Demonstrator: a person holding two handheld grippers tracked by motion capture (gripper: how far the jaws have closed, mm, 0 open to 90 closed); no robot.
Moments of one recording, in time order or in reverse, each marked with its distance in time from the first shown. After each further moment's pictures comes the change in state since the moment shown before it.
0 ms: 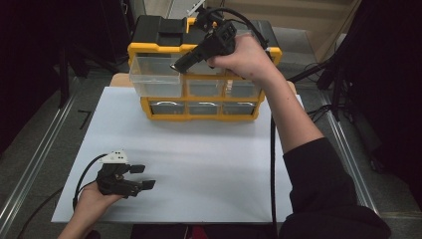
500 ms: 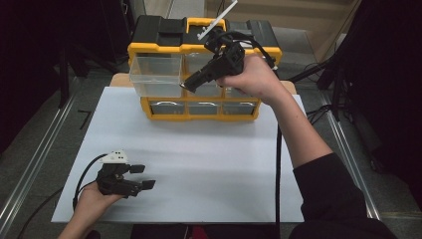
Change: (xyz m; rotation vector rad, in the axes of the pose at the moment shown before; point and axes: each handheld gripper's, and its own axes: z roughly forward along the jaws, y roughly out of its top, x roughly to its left) left arm 0.000 0.000 0.000 0.001 0.005 0.001; right arm 0.005 -0.039 0.010 0.017 0.030 0.003
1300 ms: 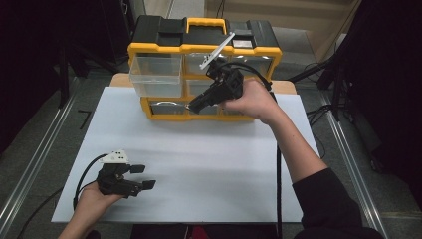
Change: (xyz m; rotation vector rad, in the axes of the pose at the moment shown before) left arm -0.001 0.000 0.001 0.000 0.003 0.000; right arm -0.004 -0.041 0.037 0.042 -0.003 0.005
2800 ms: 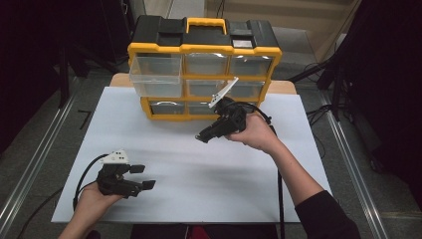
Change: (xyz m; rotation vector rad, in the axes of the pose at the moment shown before) left arm 0.000 0.000 0.000 0.005 0.011 0.007; right arm -0.016 -0.080 0.062 0.030 0.036 0.060
